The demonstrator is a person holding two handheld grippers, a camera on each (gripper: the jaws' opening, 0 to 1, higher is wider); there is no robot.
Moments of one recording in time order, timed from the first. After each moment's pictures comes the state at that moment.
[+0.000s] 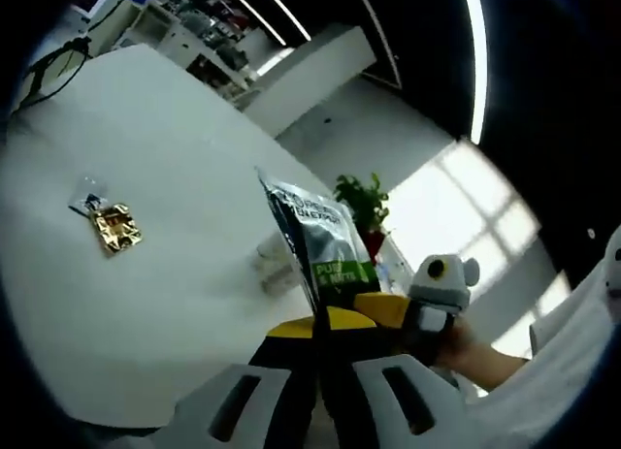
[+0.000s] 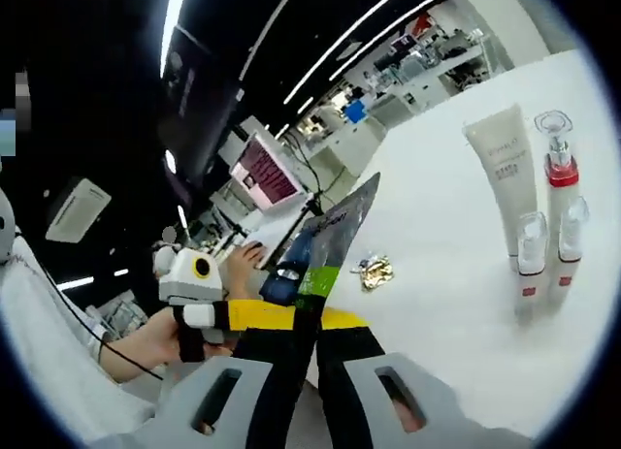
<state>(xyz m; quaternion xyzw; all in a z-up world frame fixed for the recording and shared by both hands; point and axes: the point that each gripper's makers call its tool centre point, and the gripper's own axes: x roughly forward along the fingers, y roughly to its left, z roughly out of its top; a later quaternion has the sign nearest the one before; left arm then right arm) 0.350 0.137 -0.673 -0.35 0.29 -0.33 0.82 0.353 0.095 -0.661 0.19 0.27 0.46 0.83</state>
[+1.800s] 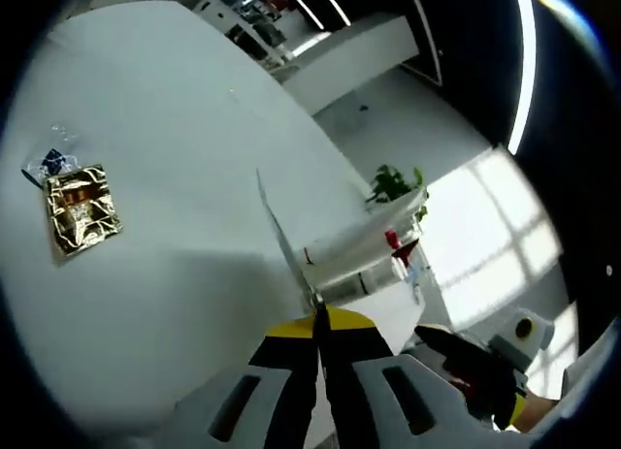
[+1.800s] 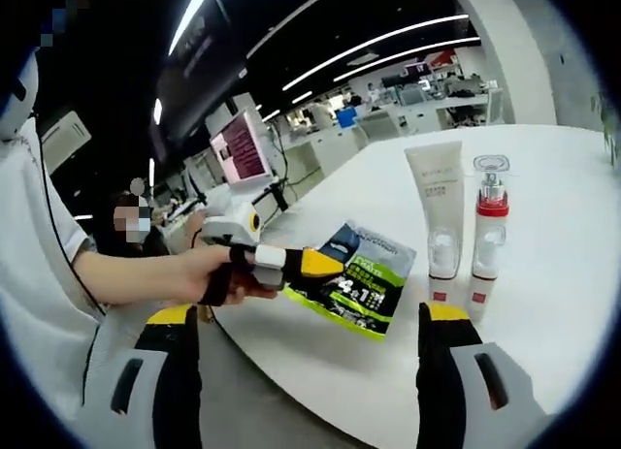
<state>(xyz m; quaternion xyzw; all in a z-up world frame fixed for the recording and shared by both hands) 0.441 0.096 -0.768 -0.37 0.37 -0.28 0.81 0.353 0.020 -0.694 0.09 0.26 0.40 0.87</state>
